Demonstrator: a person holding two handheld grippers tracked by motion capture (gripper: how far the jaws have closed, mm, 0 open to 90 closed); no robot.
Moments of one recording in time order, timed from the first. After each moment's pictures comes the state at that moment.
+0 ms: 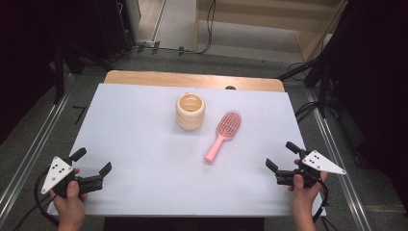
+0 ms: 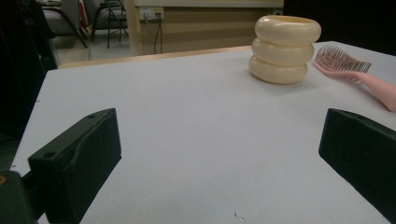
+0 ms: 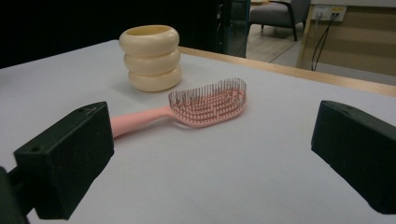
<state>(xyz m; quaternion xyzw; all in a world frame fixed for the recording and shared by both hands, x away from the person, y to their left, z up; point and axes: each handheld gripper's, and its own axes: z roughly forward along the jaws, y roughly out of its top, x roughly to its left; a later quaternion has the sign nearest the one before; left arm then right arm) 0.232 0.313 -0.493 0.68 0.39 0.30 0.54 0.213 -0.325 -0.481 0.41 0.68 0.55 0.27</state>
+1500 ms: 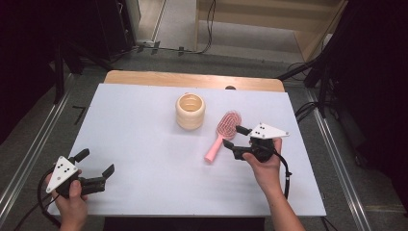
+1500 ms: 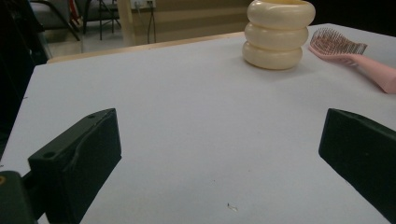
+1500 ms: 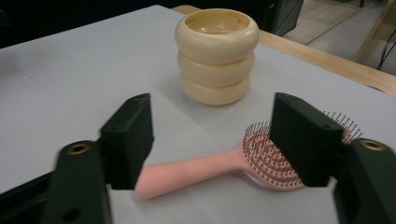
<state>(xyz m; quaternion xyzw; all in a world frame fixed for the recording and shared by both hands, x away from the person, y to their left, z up) 0.233 0.307 -0.493 0.71 0.38 0.29 0.52 0.285 -0.214 -0.447 0.36 0.76 0.50 0.20</state>
